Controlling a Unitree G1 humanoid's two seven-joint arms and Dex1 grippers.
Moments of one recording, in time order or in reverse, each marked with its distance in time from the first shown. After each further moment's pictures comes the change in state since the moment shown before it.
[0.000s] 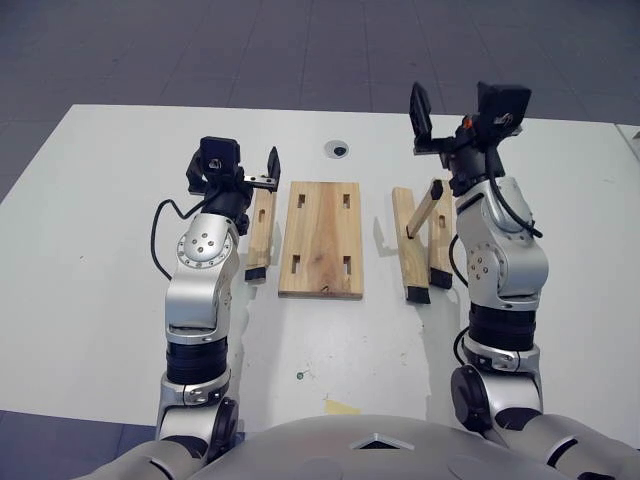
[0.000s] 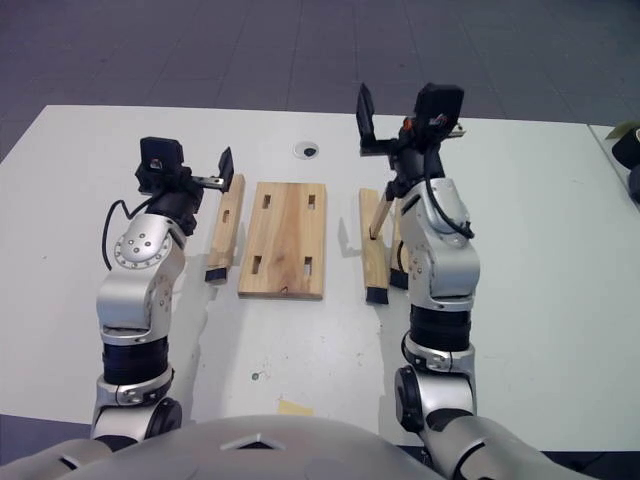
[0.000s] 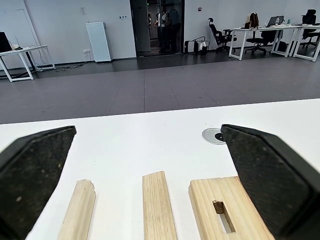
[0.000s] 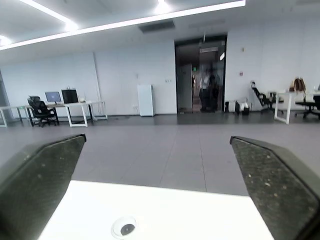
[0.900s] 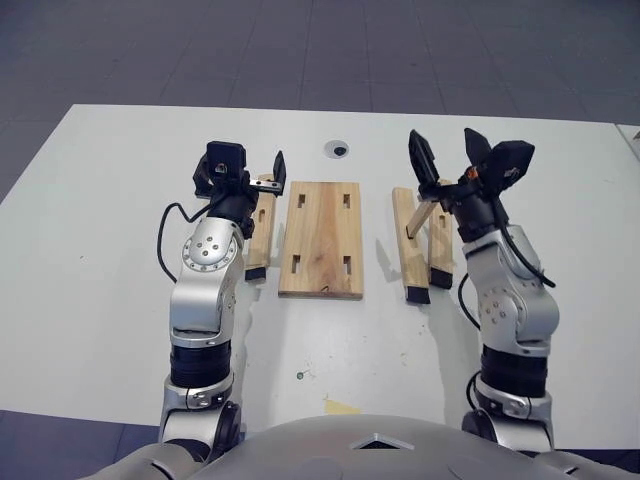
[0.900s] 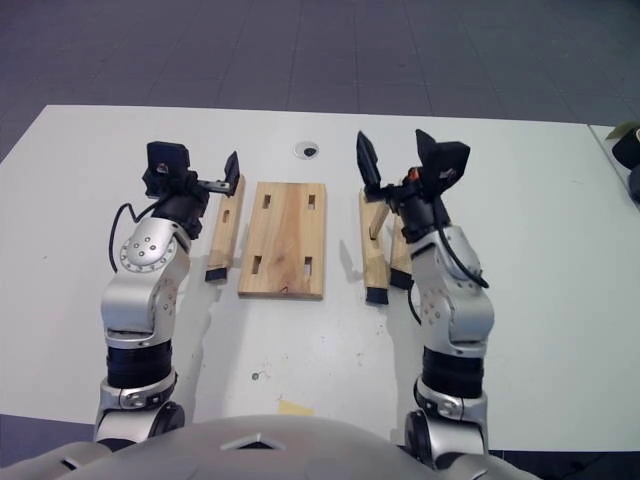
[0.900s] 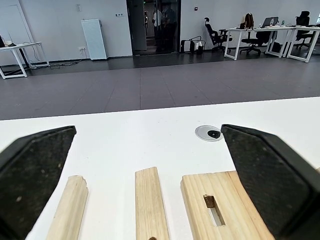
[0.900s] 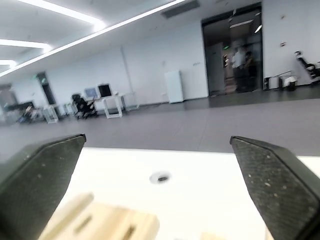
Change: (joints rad) left arm 0.025 -0.013 -0.013 -0.014 -0.001 0.000 -0.003; right arm 0.365 -0.083 -0.021 -0.178 0.217 0.074 0.187
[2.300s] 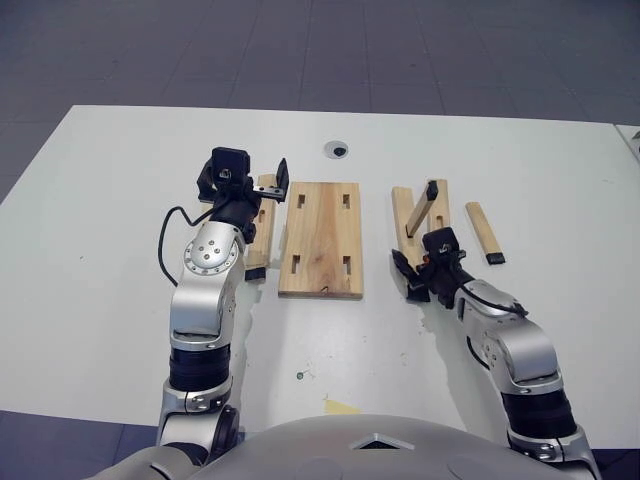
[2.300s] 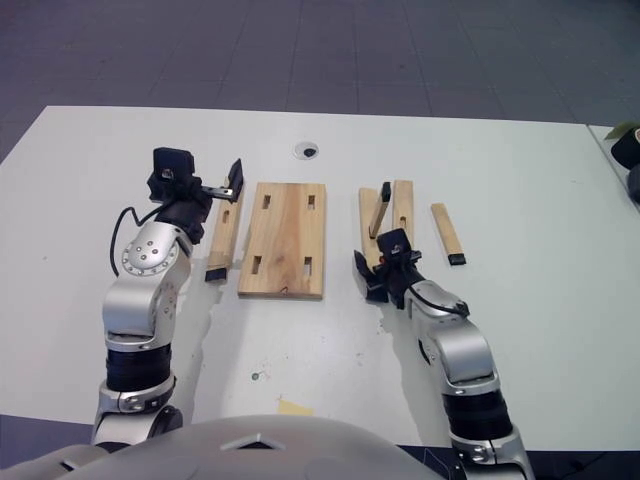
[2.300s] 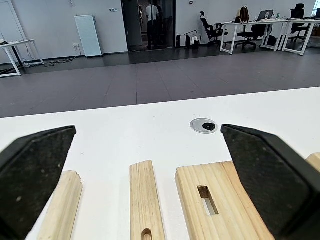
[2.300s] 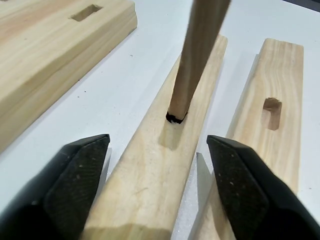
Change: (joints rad) left arm 0.009 0.007 -0.016 0.007 0.000 0.006 -0.017; right arm 0.101 -0.169 0.243 0.038 -0.250 0.344 -0.065
